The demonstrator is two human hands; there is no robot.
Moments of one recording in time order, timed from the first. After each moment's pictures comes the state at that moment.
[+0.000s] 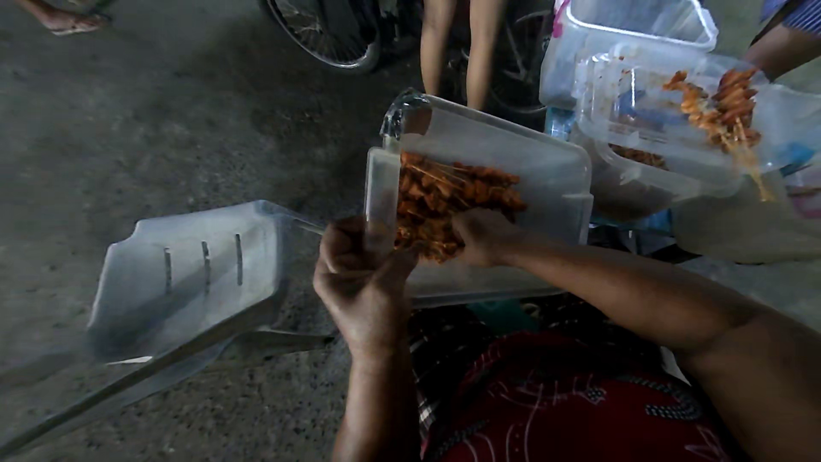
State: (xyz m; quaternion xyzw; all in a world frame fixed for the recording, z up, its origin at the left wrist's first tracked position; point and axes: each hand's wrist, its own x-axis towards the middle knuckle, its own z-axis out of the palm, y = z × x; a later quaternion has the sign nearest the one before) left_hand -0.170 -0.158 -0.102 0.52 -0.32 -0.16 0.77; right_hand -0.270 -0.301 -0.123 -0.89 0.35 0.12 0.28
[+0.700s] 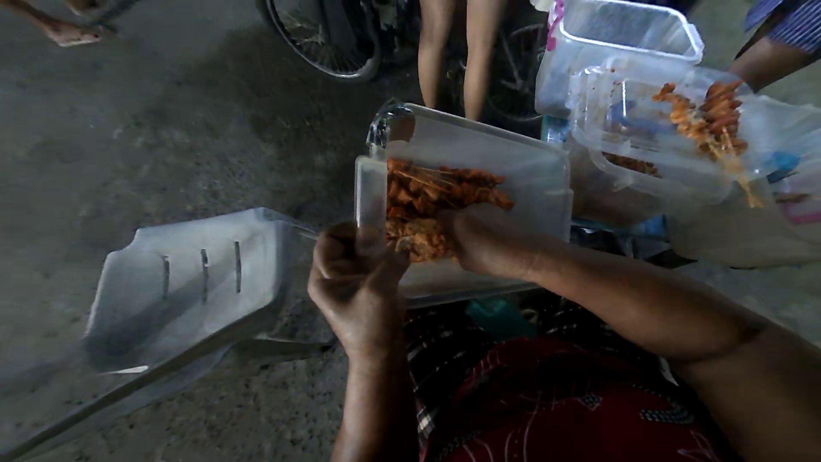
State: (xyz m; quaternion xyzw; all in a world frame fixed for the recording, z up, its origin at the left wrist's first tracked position) left_hand -0.165 -0.160 -0.104 0.53 -0.31 -0.14 0.78; right_hand -0.275 -0.281 -0.070 -0.93 0.28 0.06 0.22
